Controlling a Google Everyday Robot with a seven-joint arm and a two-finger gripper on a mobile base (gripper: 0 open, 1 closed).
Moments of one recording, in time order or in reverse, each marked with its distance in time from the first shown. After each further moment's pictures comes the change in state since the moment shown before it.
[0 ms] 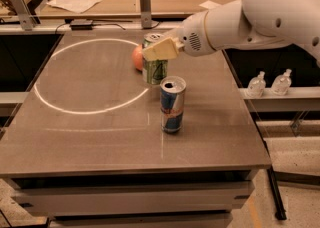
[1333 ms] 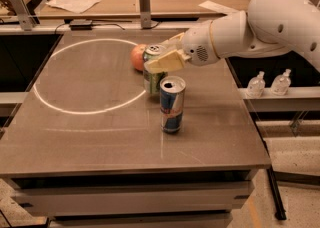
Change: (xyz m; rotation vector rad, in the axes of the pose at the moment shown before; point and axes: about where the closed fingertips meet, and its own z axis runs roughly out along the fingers) arm 0.021 0.012 0.005 -0.156 -0.026 -0.134
